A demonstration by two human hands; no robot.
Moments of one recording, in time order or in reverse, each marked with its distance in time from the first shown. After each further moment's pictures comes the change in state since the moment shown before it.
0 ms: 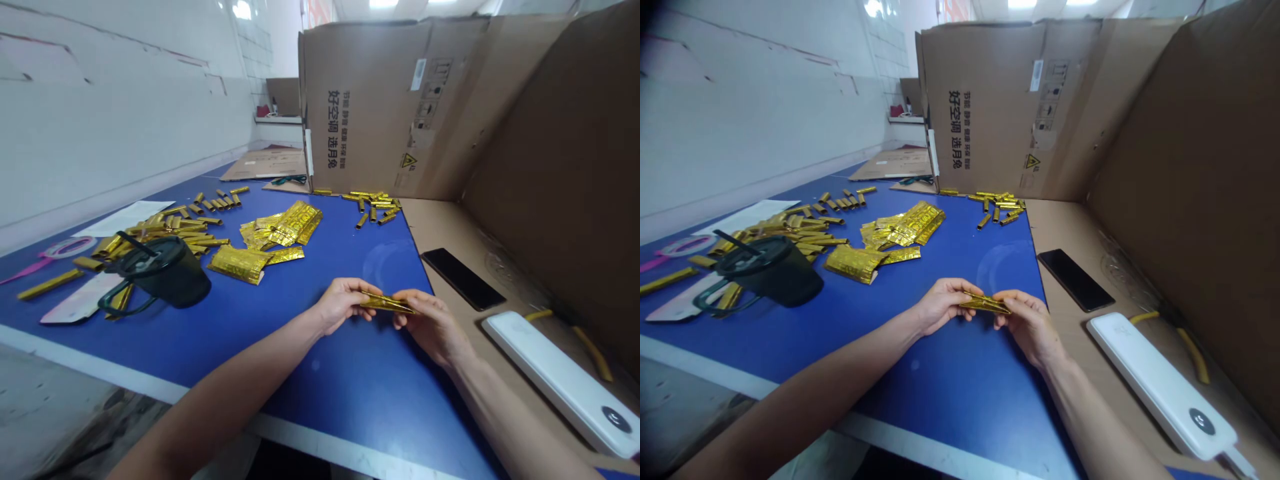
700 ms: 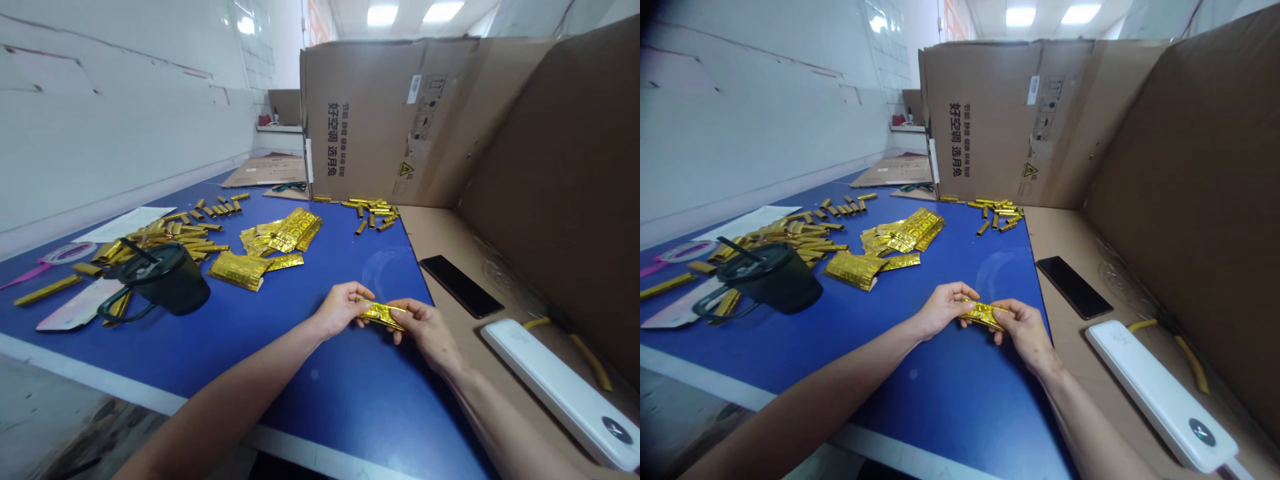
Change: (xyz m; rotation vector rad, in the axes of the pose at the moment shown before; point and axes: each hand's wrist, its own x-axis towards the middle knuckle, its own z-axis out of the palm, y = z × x) left_hand 0.005 -0.003 -0.001 0.319 0.097 0.071; right_hand 0.004 0.007 -0.003 -0.398 0.058 0.018
